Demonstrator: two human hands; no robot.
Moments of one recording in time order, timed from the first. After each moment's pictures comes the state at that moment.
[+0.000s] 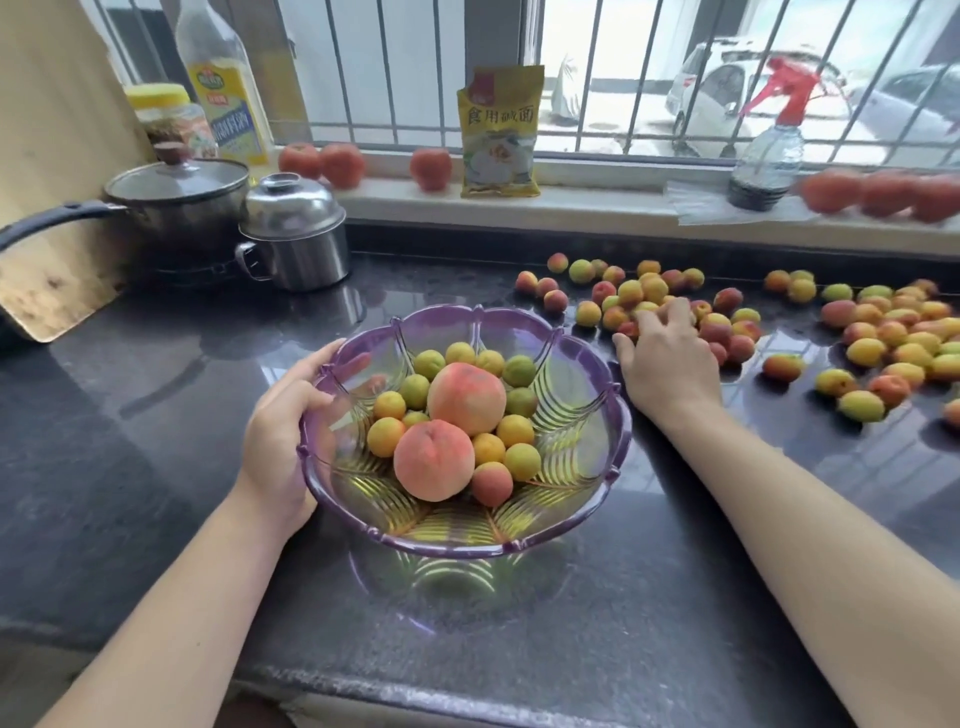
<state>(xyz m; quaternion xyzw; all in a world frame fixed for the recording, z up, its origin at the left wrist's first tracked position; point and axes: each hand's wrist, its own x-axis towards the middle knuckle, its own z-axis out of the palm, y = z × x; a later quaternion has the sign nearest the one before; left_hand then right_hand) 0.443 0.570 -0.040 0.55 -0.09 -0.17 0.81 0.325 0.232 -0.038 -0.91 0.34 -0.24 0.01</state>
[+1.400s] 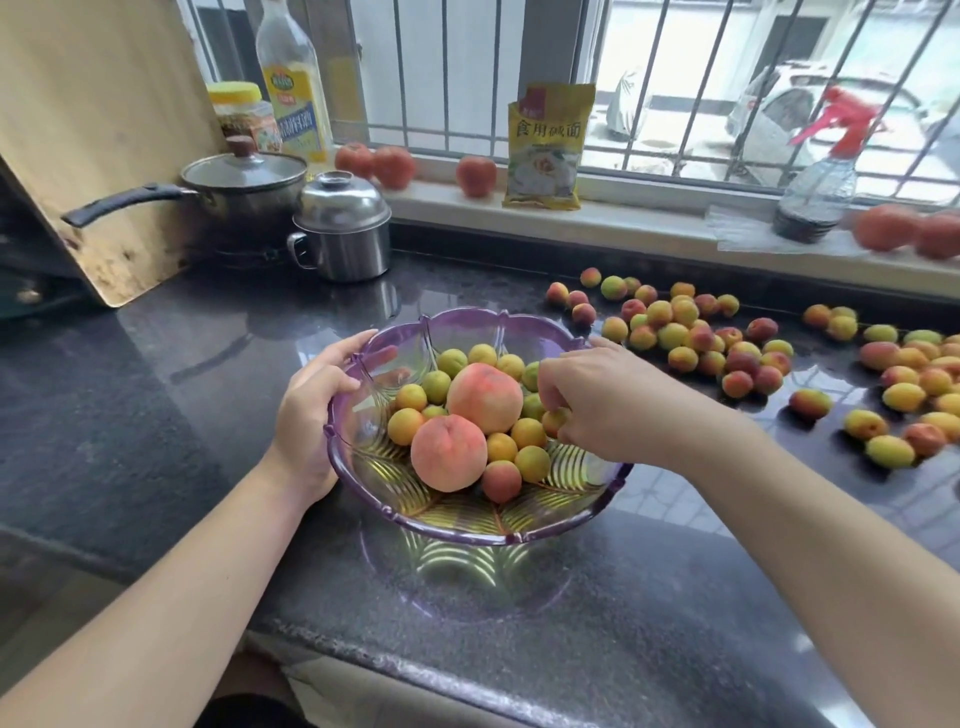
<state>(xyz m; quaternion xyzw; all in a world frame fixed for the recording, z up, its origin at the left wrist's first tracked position) 0.453 0.572 -0.051 0.60 -0.11 -0.14 0.78 0.307 0.331 0.048 -1.00 0.00 0.02 -0.03</state>
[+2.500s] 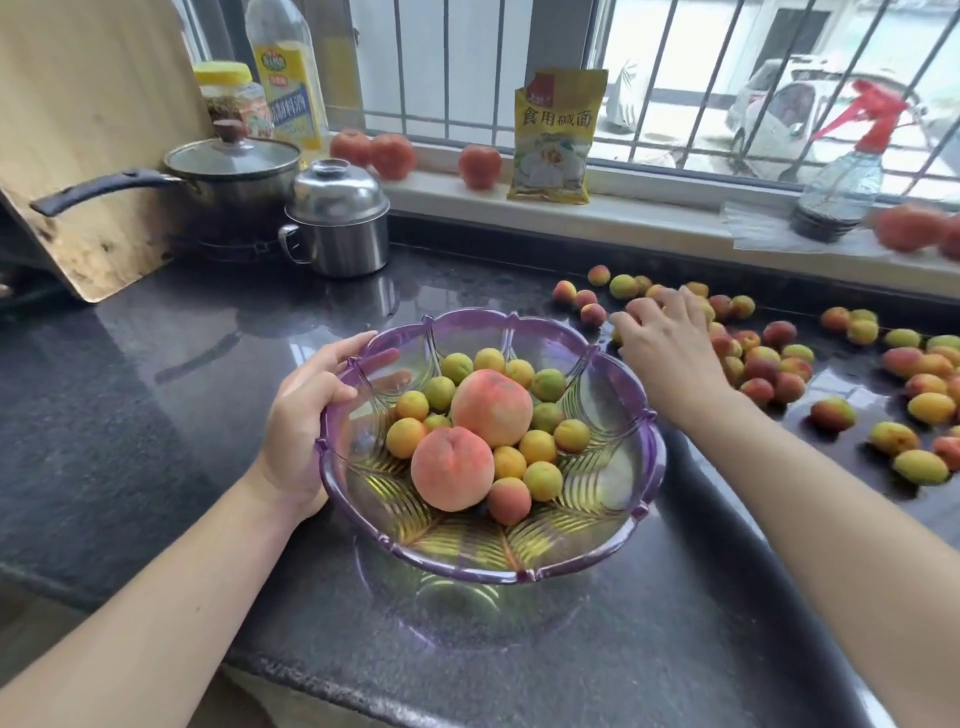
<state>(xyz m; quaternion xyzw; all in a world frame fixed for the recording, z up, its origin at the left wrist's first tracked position) 0.453 0.570 -0.048 0.59 -0.13 -0.14 0.78 0.372 0.212 -0.028 -0.96 0.14 -0.17 -0.18</state>
